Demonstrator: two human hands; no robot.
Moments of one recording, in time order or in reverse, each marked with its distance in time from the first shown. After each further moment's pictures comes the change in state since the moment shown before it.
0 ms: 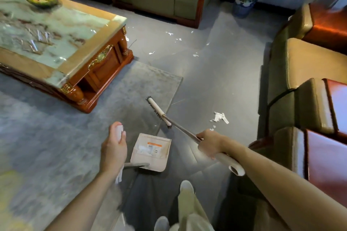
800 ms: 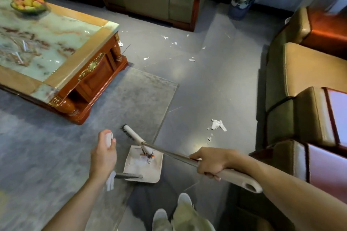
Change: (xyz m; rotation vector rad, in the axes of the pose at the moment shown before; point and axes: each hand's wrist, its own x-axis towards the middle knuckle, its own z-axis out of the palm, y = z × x) left_hand 0.083 0.015 0.024 0.021 -0.027 -0.089; right_hand 0.019 -0.007 -0.060 -0.122 -0.261 -0.147
